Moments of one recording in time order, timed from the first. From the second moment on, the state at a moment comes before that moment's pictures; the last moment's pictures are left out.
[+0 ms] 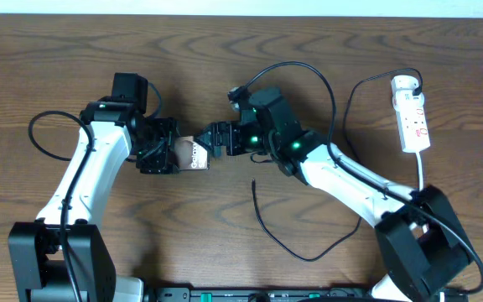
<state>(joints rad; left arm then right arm) -0.05 1.61 1.18 -0.96 0.33 -1.56 0.64 1.78 1.12 0.05 -0.56 0.66</state>
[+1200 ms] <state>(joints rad) -0.15 1.61 1.18 -0.91 0.43 -1.75 0.65 1.85 1.12 0.07 -0.71 0.86</state>
